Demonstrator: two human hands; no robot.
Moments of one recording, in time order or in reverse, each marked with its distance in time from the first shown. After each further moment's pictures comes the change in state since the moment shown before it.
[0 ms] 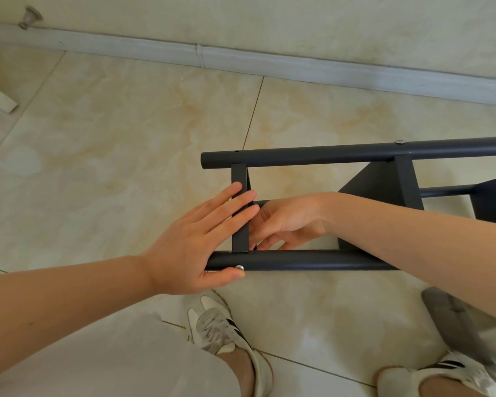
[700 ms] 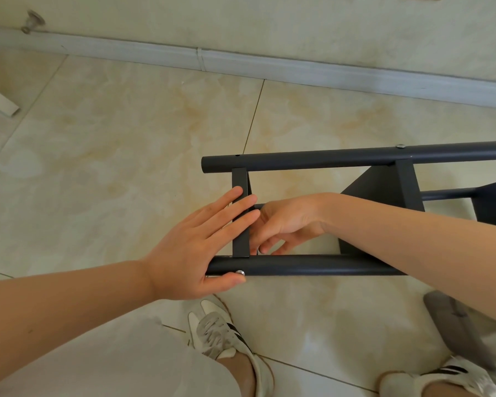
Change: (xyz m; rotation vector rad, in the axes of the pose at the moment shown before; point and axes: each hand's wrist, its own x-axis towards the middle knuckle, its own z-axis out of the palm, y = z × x) left_hand 0.000 0.000 -0.001 0.006 0.001 0.002; right_hand 0.001 -0.006 -0.002 -0.088 0.031 0.026
